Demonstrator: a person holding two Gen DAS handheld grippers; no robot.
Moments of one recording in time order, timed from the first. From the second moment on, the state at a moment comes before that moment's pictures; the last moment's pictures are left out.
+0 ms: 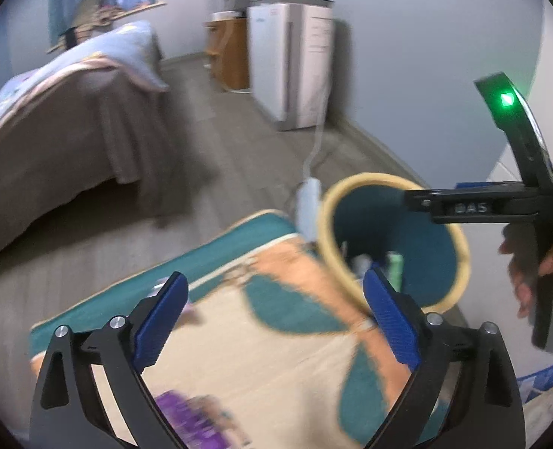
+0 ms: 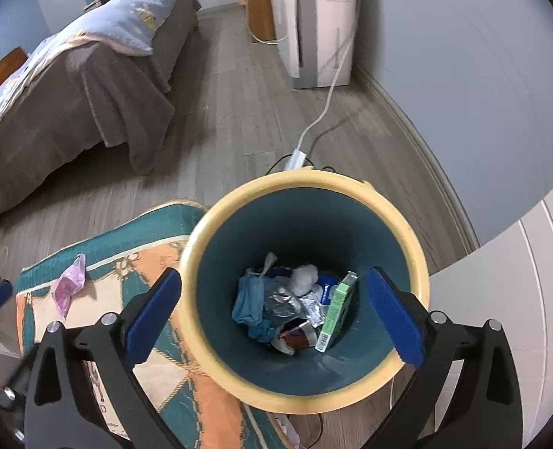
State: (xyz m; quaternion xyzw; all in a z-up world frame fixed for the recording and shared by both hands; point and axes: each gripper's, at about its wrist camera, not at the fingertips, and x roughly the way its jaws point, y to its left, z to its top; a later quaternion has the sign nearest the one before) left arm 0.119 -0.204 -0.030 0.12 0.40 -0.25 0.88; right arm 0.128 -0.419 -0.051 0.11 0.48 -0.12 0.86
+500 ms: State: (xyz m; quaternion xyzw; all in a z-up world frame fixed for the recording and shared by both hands) left arm 0.093 -0.050 -0.006 0.06 0.38 -0.14 0.91; right arm 0.117 -0.286 -0.041 0.03 0.49 -0.05 0.87
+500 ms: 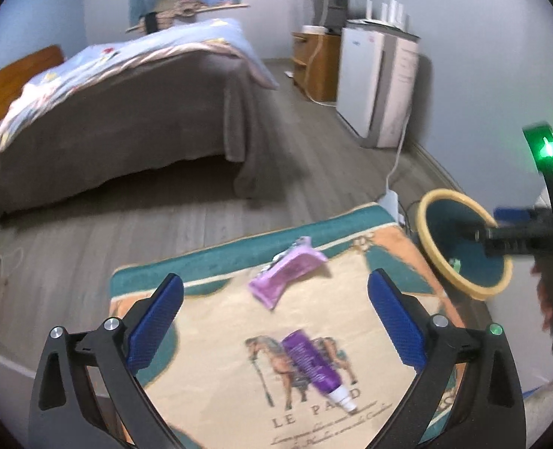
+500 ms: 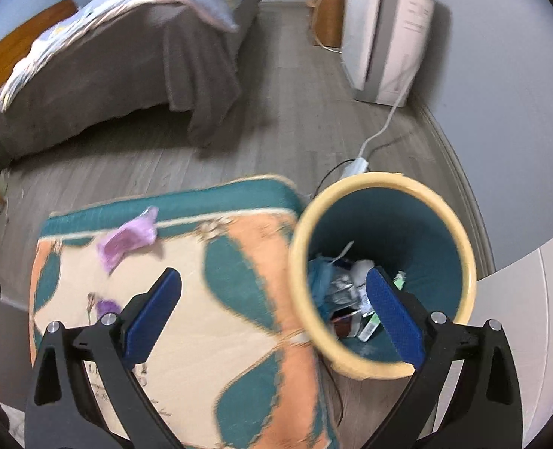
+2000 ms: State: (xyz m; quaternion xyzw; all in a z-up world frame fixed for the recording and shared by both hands) left arm 0.210 -0.063 -0.145 0.13 0.49 -0.16 0.85; right arm 0.156 -0.256 -0.122 0.04 0.57 -0.01 0.82
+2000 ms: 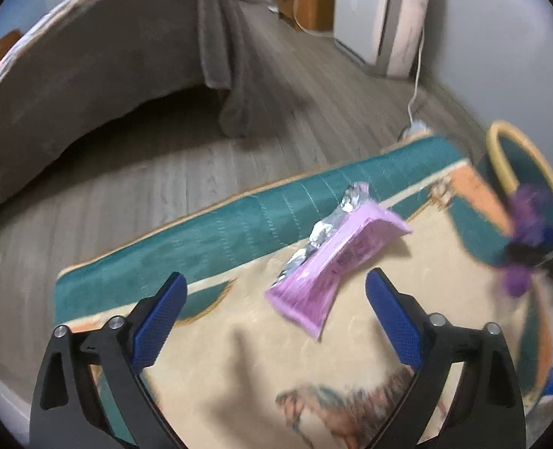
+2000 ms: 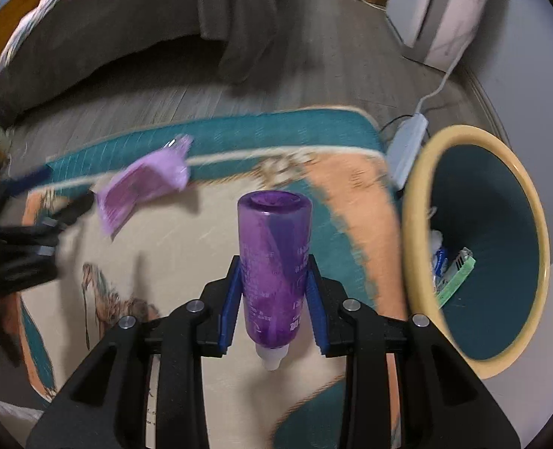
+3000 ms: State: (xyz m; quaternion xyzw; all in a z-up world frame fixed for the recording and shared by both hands) left arm 0.174 -0.156 -0.116 0.21 0.43 -0.25 0.85; right arm 0.141 -0.347 -0.055 0.08 0.50 -0.04 0.86
